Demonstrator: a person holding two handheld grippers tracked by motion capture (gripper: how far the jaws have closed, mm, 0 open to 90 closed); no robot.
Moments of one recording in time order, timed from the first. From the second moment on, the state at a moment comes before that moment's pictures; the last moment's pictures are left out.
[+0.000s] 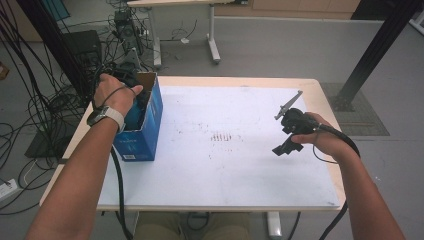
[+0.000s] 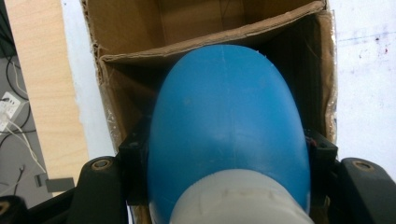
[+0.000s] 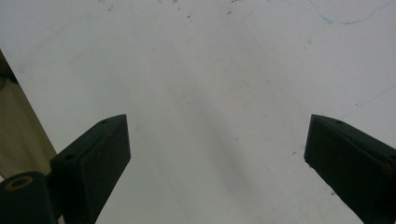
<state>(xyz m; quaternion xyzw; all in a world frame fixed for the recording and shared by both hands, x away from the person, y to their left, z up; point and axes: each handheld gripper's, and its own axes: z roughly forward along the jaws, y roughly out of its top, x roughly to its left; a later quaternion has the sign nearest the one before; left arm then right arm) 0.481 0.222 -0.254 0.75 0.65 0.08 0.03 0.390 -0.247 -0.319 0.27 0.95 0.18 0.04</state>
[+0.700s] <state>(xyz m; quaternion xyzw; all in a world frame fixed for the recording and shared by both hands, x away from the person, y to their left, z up) 0.481 0.223 -0.278 0.76 0.65 0.06 0.03 0.390 -0.244 -0.322 0.27 0.95 0.18 0.03</state>
